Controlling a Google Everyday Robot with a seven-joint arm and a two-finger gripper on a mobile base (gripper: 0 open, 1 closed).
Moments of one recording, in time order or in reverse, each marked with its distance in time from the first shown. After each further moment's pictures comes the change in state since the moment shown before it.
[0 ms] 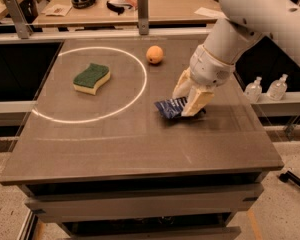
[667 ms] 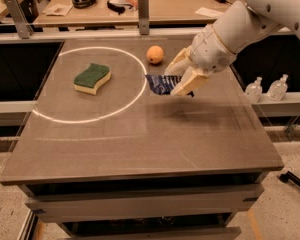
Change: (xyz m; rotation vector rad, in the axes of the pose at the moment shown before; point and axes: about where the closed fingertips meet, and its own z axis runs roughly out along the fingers) arm -0.027 -0.037 -0.035 0.208 -0.193 -0.013
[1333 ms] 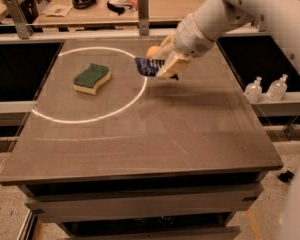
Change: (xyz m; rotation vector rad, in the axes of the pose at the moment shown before) arm -0.007 -0.077 0.022 0.089 -0.004 0.013
